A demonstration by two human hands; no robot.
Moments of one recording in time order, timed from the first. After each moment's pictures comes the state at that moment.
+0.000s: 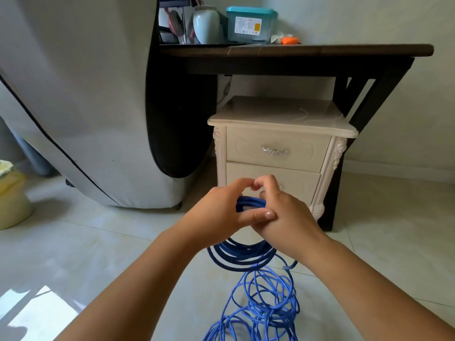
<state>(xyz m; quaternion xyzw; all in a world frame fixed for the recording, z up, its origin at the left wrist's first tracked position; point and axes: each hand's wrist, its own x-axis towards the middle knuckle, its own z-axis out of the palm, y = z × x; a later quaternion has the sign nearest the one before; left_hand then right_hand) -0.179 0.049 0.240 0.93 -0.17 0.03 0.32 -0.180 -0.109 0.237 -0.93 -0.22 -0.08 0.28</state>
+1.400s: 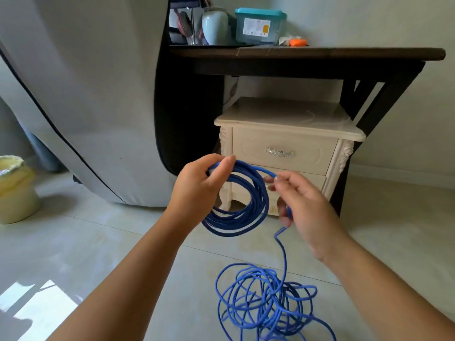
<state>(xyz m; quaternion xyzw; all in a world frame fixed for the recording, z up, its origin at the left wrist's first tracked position) -0.177 0.072 0.255 0.81 -0.07 0.21 0.54 -0.180 -0.115 0.238 -0.71 -0.10 -0.02 0.69</state>
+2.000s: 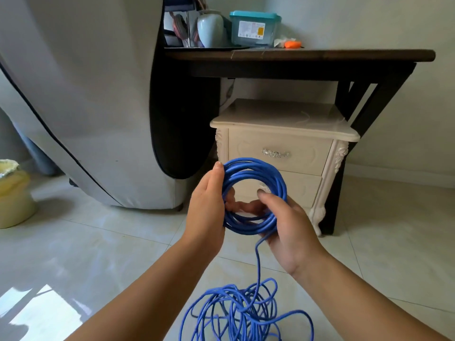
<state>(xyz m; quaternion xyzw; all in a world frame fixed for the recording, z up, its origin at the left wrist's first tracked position) -0.186 0.029 0.236 0.61 0.05 0.13 0.78 -0.189 -0.093 0.227 -0.56 0.01 0.07 0.83</state>
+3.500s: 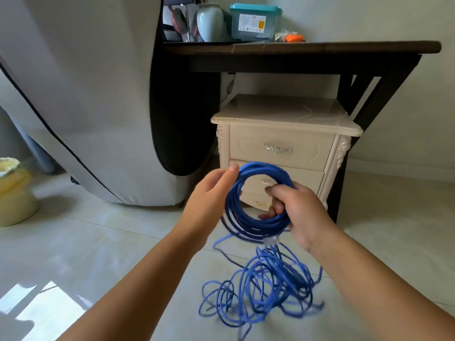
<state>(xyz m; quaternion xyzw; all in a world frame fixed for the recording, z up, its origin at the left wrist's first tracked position) -0.185 0.049 0.235 0.74 0.00 0.07 0.67 -0.163 -0.109 0.231 -0.67 0.04 0.06 0.74</state>
